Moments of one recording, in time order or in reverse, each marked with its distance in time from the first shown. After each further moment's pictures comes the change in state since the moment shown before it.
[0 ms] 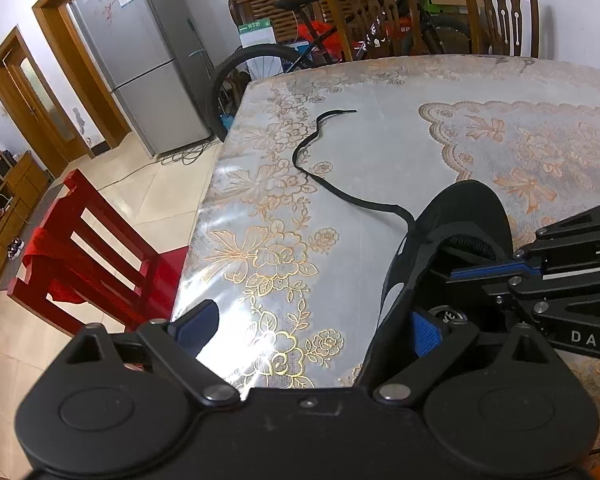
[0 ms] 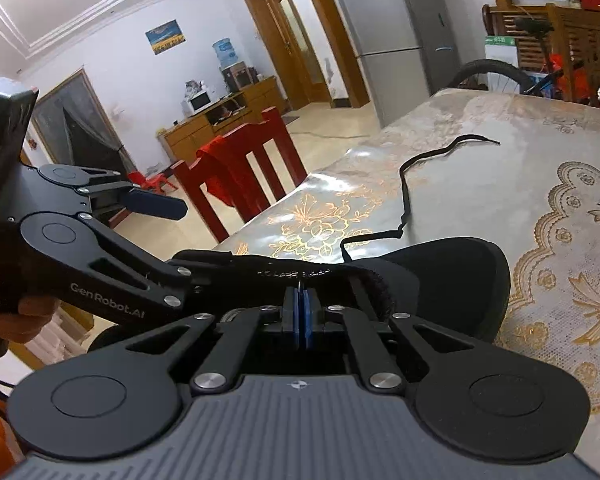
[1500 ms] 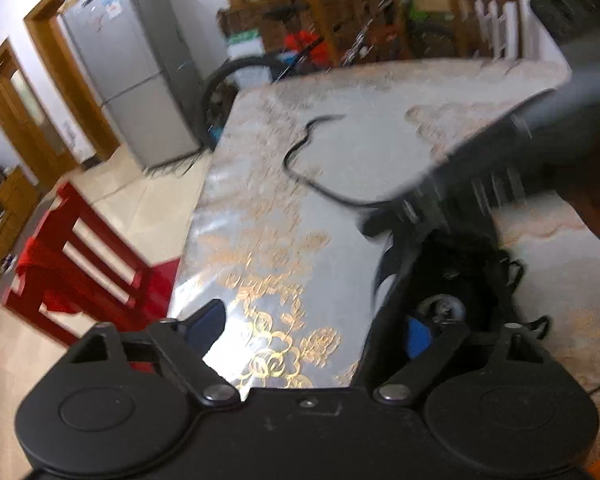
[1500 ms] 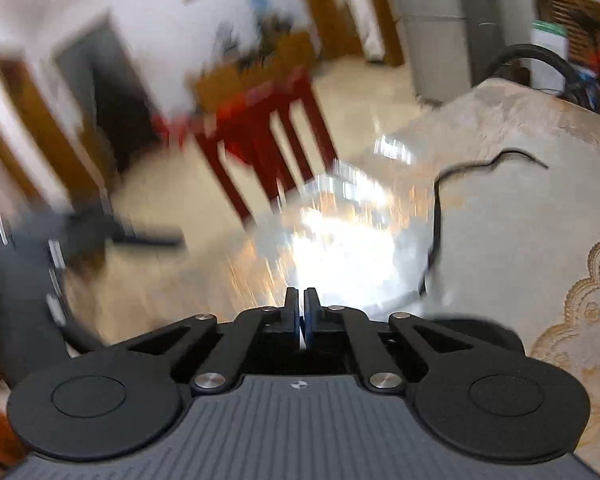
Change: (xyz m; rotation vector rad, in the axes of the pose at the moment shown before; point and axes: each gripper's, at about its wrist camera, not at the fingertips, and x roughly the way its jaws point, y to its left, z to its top) left arm -0.010 0.004 -0.009 0.023 -0.077 -0.063; right arm 0.041 -0.011 0.074 -0.038 0.139 0.098
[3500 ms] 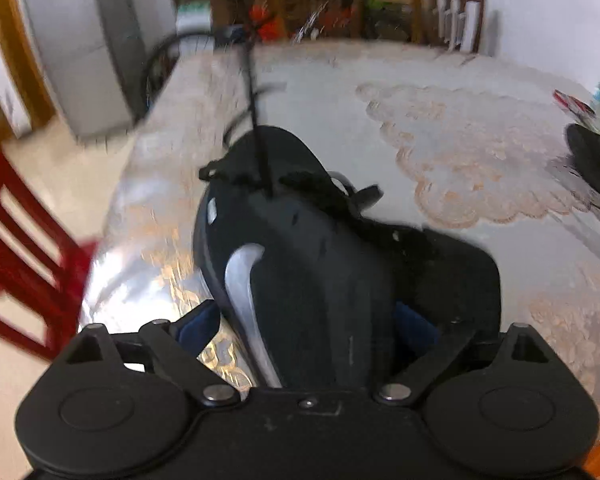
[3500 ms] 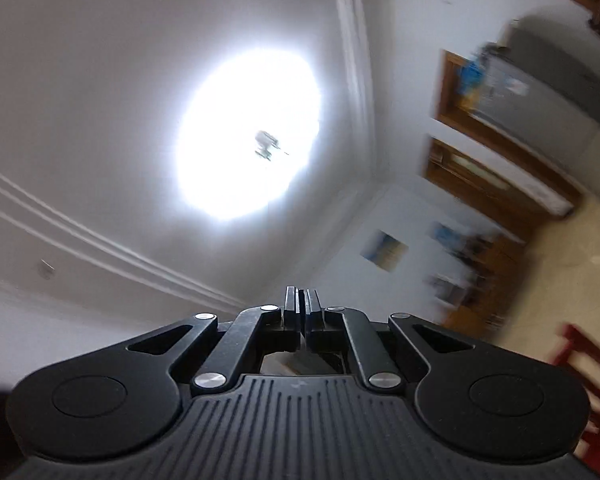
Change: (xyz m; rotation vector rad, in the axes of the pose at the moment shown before) left arm 0.052 0.012 -0.017 -0.087 0.116 -0.217; right arm -0.172 0.056 0.210 0.394 -0.787 0.766
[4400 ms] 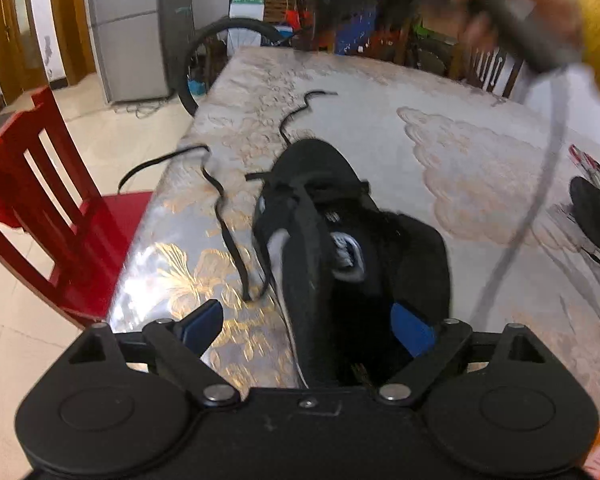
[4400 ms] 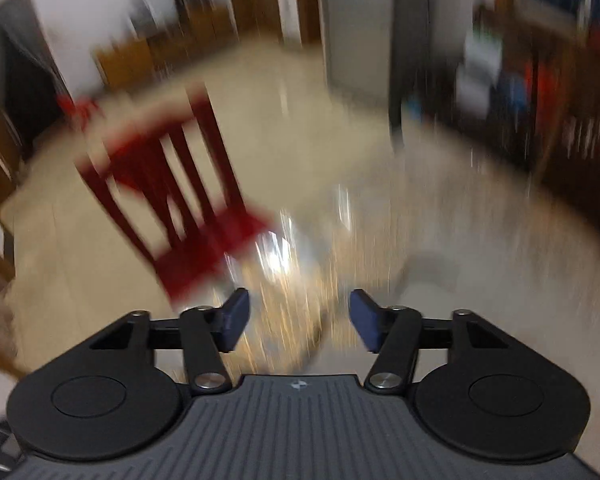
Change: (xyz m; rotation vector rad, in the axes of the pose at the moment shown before) left arm -0.064 0.021 -0.029 -0.144 -0.017 0.017; right arm 0.008 -0.283 -0.111 -0.498 0.924 -1.135
